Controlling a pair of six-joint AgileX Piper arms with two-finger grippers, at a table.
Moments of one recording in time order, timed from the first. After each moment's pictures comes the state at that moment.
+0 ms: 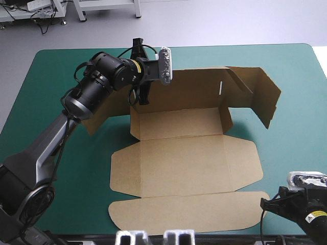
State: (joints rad) left arm -0.63 1.70 -1.83 0.16 0.92 1.00; right arm -0.13 0.30 -0.52 0.16 1.06 -0.11
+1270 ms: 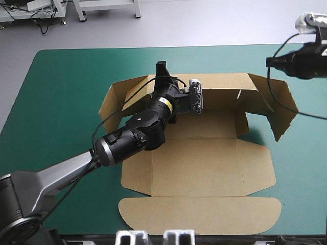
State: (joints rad) left arm -0.99 1.62 -1.44 1.13 0.68 0.01; right arm -0.13 1.43 -1.83 0.38 1.25 -0.18
